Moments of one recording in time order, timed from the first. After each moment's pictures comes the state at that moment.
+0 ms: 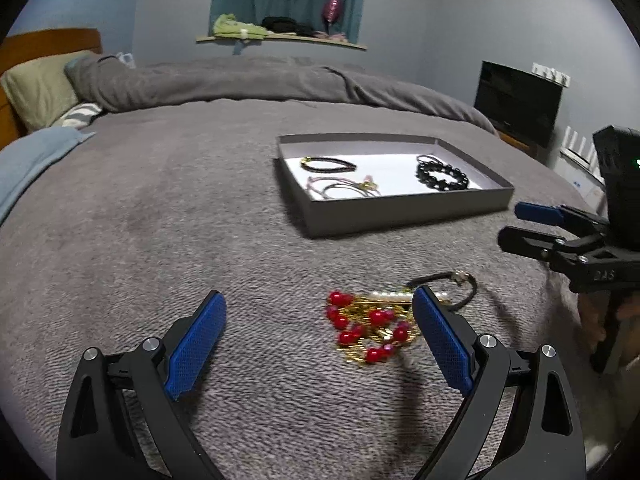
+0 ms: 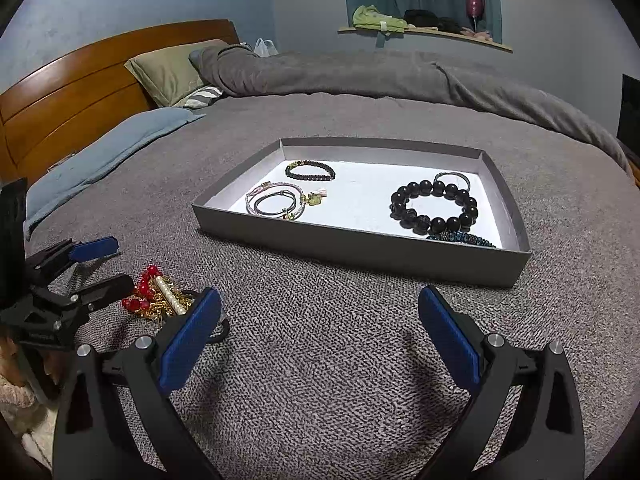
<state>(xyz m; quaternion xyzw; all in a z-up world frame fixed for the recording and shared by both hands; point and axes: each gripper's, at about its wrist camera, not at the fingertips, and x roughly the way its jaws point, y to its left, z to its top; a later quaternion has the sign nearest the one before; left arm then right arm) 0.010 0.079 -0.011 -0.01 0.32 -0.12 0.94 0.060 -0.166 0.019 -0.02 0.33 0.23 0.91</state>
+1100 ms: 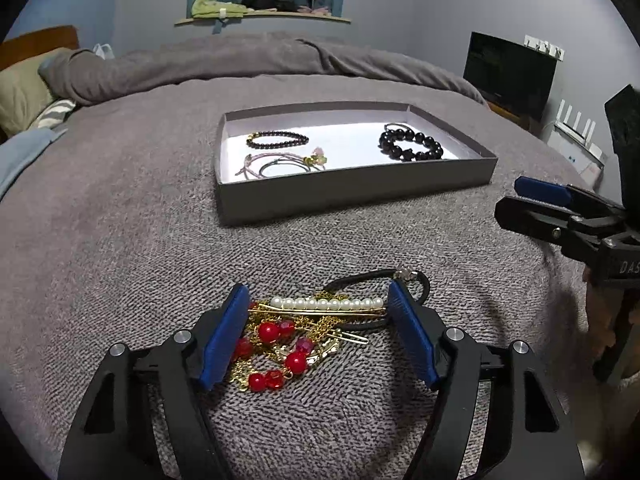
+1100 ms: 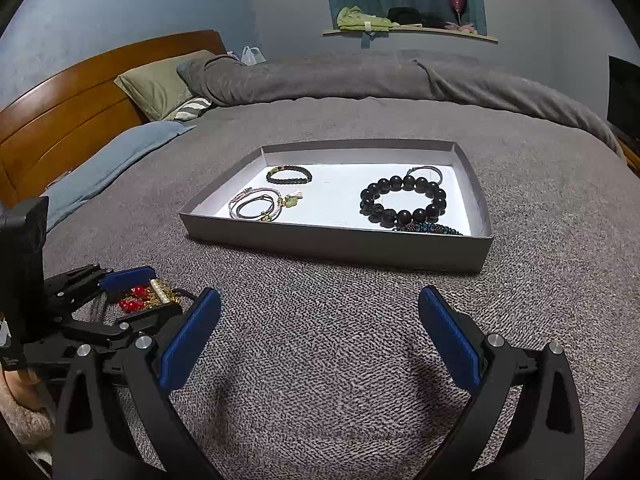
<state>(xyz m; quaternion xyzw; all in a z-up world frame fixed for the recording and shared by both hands) 0.029 0.019 -0.024 0.01 0.37 -0.14 0.92 0.057 -0.198 0.025 0.01 0.33 0.22 0.92</state>
